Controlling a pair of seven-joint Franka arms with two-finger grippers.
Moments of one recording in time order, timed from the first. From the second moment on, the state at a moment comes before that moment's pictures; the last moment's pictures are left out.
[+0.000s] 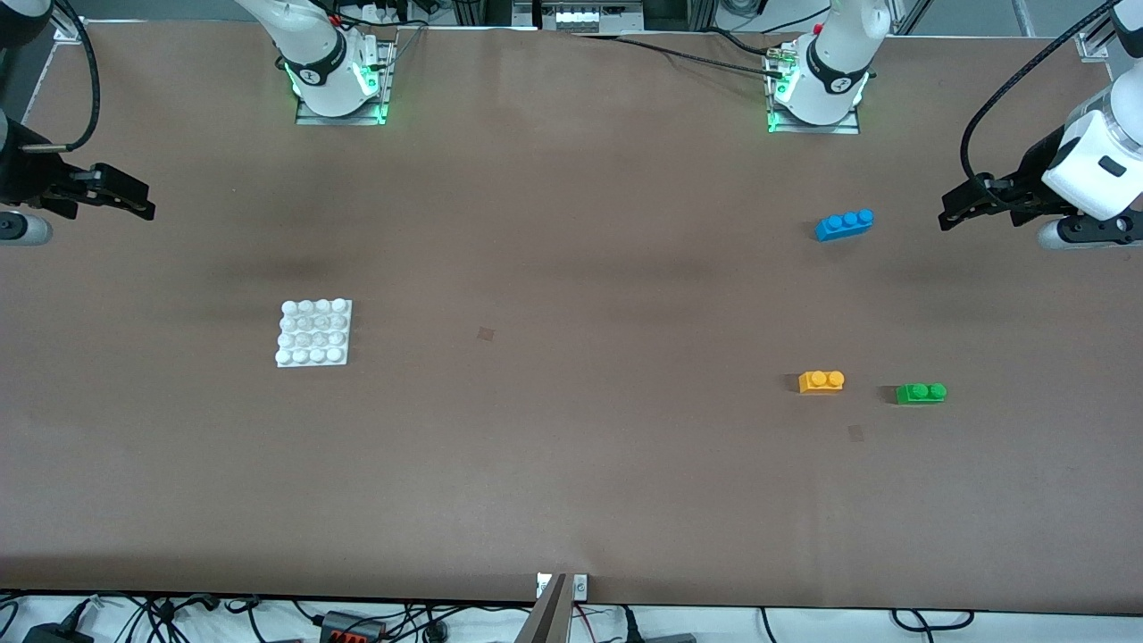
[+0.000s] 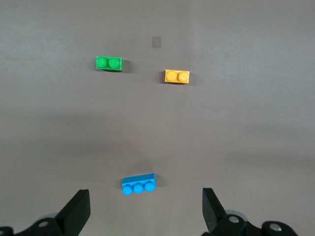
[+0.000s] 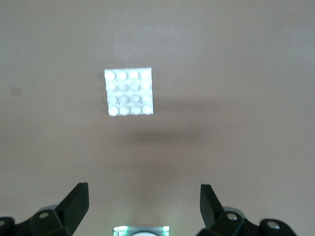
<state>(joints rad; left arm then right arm) 0.08 -0.07 -0.08 -1.77 -0.04 1.64 -0.09 -0.03 0.02 -0.01 -1.65 -0.03 1.52 -0.04</state>
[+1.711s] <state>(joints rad) 0.08 -0.06 -0.08 -1.76 -0.04 1.64 -0.09 0.00 0.46 0.00 -2.07 0.06 2.45 -0.06</state>
